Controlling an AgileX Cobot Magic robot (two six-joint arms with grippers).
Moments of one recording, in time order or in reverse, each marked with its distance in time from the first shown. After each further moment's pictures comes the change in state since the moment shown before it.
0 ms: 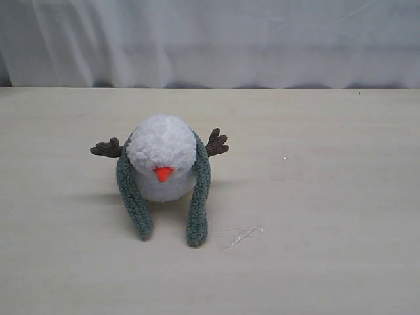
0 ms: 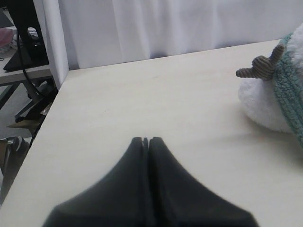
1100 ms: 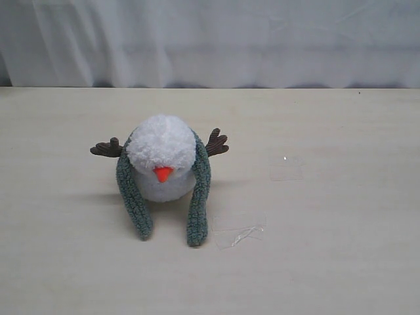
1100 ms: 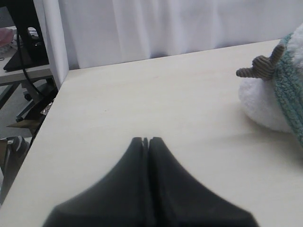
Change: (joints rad) left arm 0.000 0.000 0.000 0.000 0.000 0.000; right arm 0.000 -0.185 0.226 0.124 -0.357 -0.050
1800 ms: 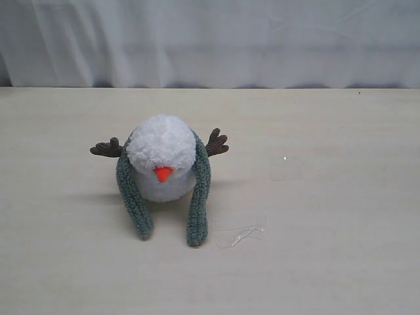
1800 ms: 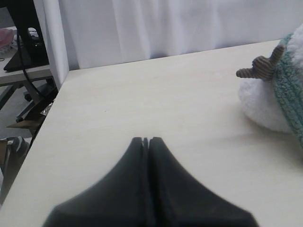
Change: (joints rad) left arm 0.000 0.000 0.000 0.000 0.000 0.000; right arm 0.000 -0.254 0.067 -1.005 0.122 0.613
